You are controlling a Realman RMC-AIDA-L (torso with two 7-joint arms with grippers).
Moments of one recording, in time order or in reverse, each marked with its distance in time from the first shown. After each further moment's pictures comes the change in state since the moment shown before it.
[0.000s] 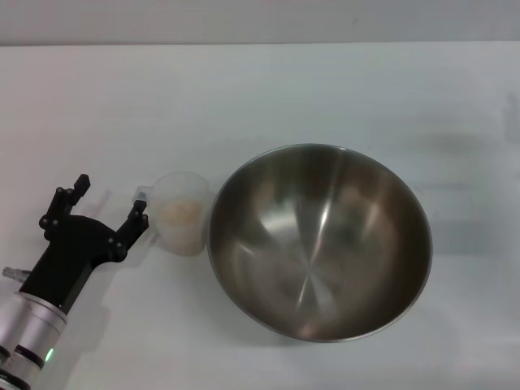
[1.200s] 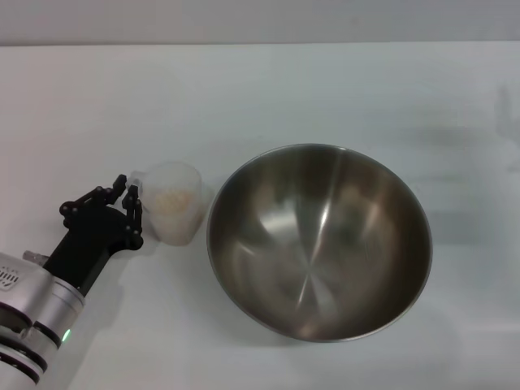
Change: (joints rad) left arm -0.056 -0.001 -0.029 -0.018 0.008 -0.097 -0.010; right arm 0.030 -0.001 0.000 -0.001 0.002 0.037 0.000
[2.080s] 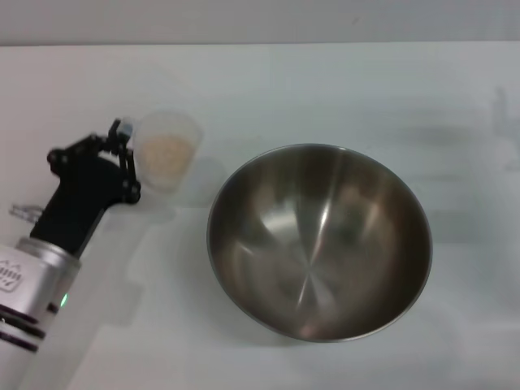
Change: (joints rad) left arm -0.048 -0.001 -0.019 -0.001 0.002 0.209 0.213; right arm 0.004 0.005 0.000 -0.001 0.000 0.000 0.000
